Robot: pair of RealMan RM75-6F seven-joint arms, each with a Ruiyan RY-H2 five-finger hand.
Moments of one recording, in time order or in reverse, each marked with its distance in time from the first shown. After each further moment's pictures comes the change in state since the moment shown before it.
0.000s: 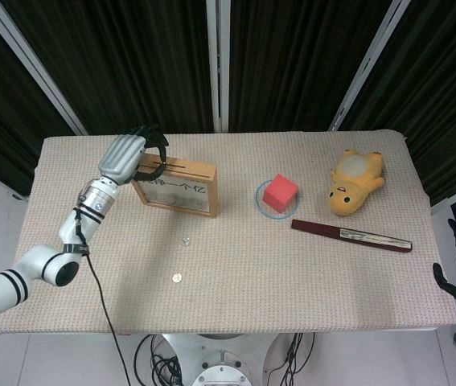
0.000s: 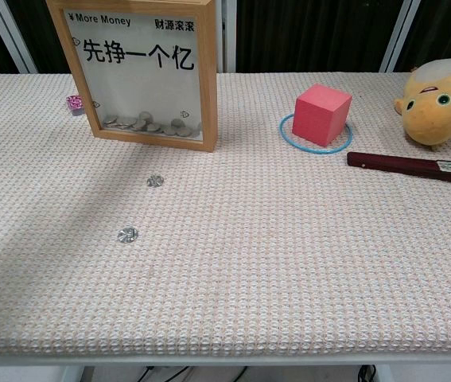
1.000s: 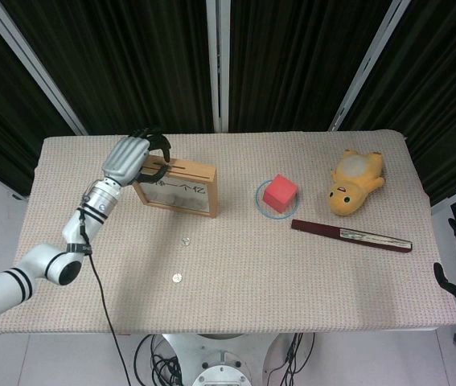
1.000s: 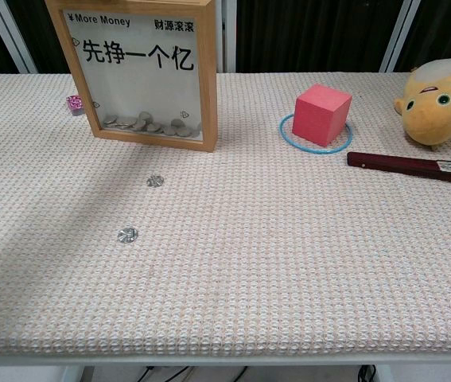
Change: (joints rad) left arm -0.015 -0.025 0.024 0.040 0.022 0.009 -0.003; right arm 0.003 0.003 0.001 0.009 0.008 -0.011 0.009
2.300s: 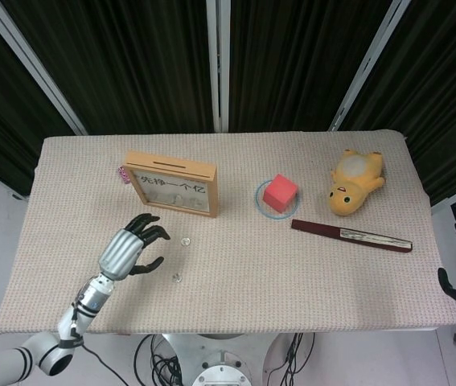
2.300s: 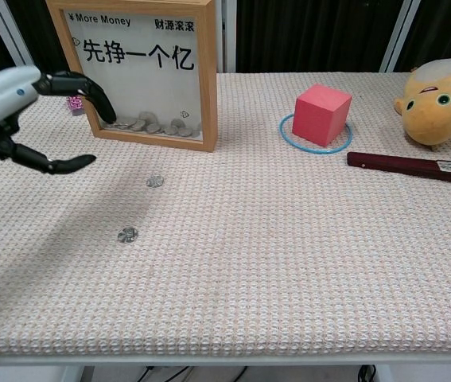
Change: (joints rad) left arm 0.385 -0.288 0.318 0.067 0.396 0.530 0.048; right arm -0.039 0.013 -0.014 -0.016 -0.023 0.058 0.024
